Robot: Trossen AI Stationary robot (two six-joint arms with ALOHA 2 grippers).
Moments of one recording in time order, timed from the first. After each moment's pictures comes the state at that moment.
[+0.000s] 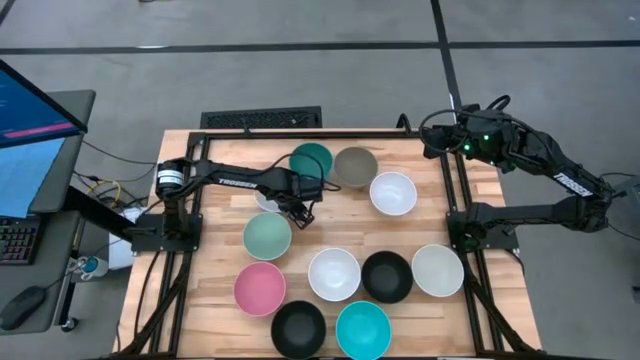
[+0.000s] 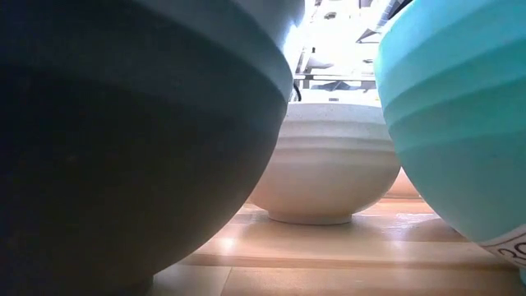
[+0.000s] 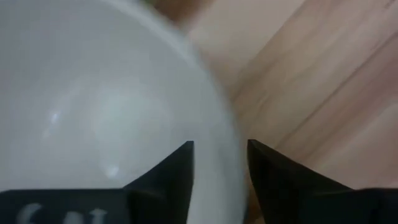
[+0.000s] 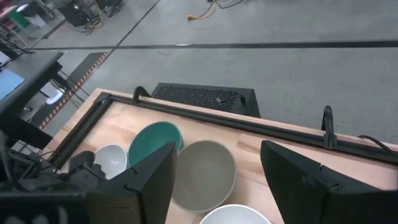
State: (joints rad) left arm 0.14 1.89 1.34 -0.94 -0.16 -0.56; right arm -0.36 0.86 1.26 -0.97 0.40 0.63
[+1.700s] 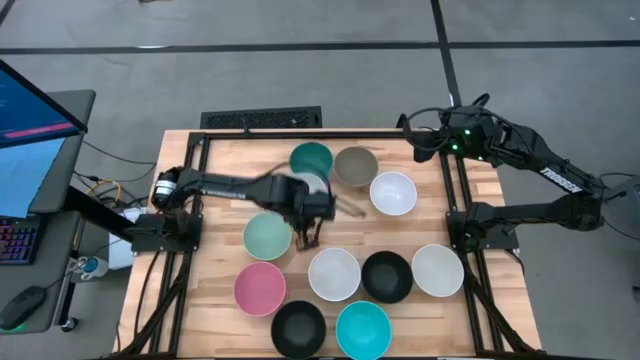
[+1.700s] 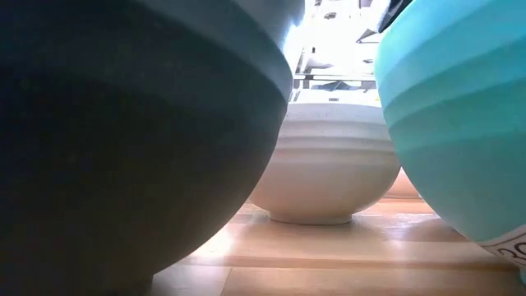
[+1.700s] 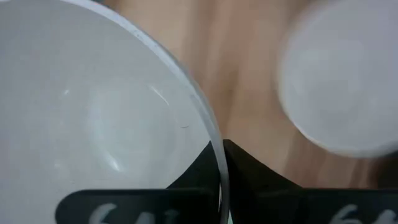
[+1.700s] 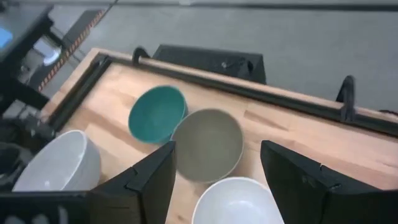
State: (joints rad) left arm -0.12 1.89 1.84 -1.25 -0.14 -0.28; right arm -0.42 0.95 1.26 -0.99 0.23 0.60
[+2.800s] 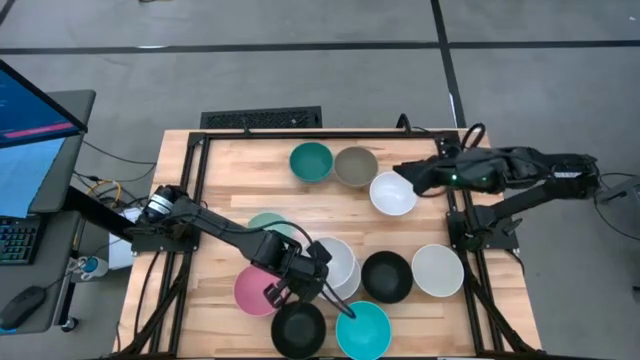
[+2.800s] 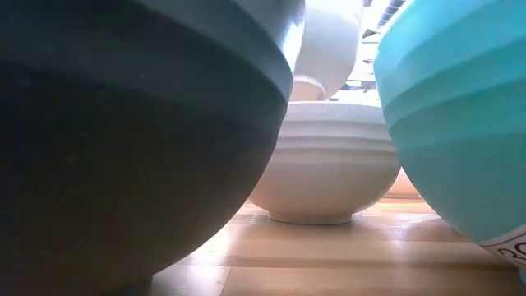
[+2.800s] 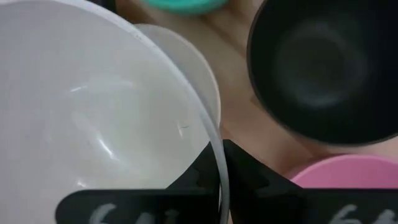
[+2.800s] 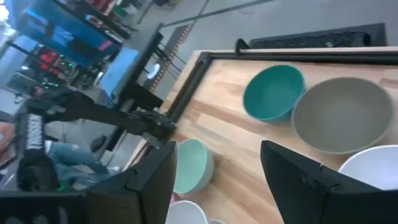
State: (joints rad) left arm -0.40 1.90 1.71 -0.97 0.01 0.48; right arm 0.19 0.94 1.26 -0.82 0.53 1.05
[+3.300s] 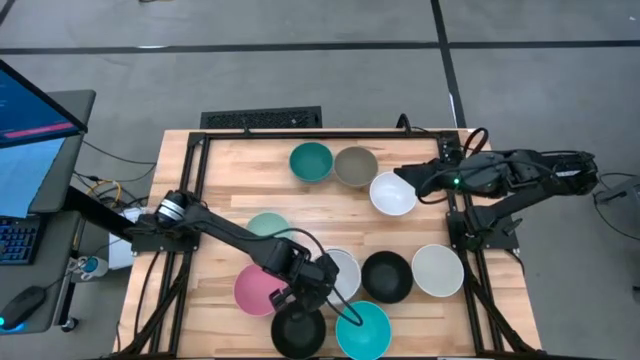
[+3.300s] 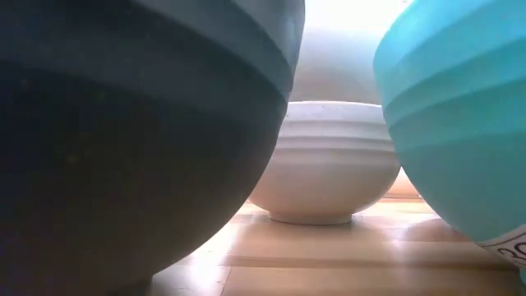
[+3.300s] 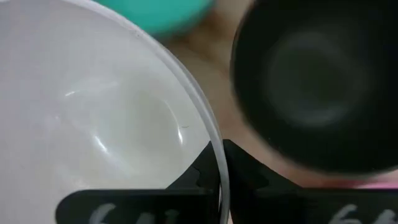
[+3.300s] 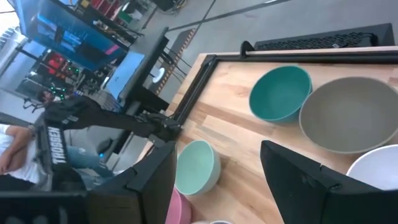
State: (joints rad) left arm -0.39 2.00 1.71 -0.90 0.08 0.58; right arm 0.25 0.94 1.26 -0.81 0.58 1.08
